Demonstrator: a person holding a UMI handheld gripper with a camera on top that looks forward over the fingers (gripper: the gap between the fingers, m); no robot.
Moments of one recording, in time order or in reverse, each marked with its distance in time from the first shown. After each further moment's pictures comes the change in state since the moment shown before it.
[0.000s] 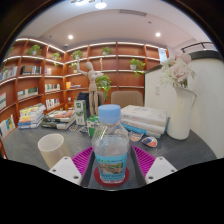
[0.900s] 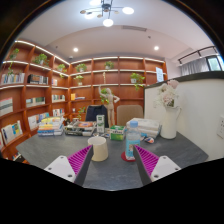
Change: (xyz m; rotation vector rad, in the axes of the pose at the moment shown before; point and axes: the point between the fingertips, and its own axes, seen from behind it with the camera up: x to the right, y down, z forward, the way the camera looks) arm -0.088 -0.031 -0.198 0.118 0.009 0.004
